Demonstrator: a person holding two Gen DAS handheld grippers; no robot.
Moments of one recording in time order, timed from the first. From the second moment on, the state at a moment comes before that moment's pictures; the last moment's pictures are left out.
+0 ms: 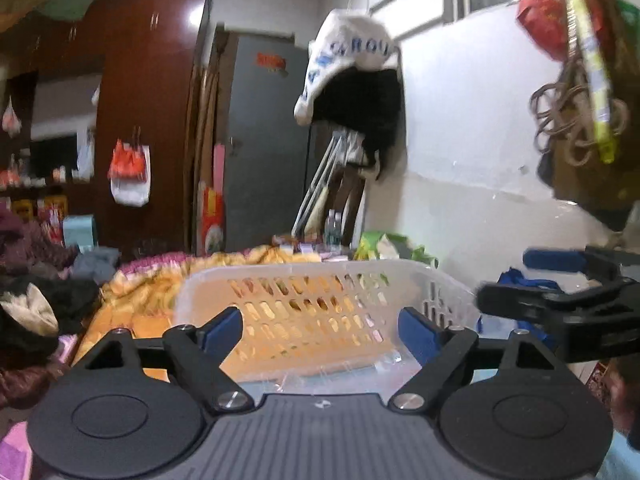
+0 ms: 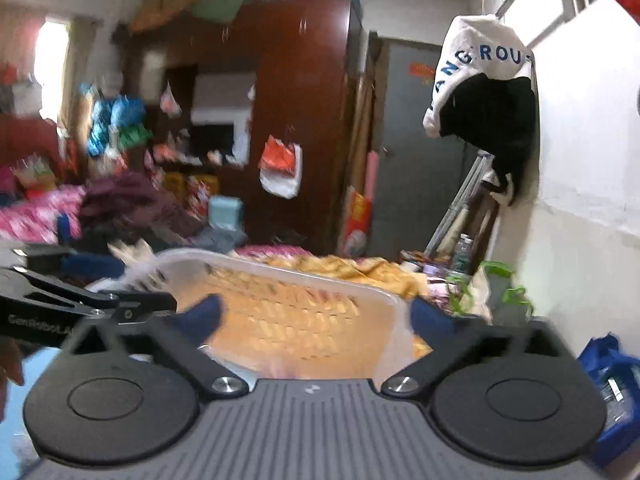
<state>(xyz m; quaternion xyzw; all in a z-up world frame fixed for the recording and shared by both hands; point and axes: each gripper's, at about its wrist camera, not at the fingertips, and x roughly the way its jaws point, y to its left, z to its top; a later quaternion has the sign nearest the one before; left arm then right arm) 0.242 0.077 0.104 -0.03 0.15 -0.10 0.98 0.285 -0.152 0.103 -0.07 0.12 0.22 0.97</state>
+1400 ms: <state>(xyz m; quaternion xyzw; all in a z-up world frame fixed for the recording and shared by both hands) 0.198 0.121 0.018 -0.07 0.23 -0.14 0.96 0.230 -0.232 0.002 0.00 0.22 0.22 0.95</state>
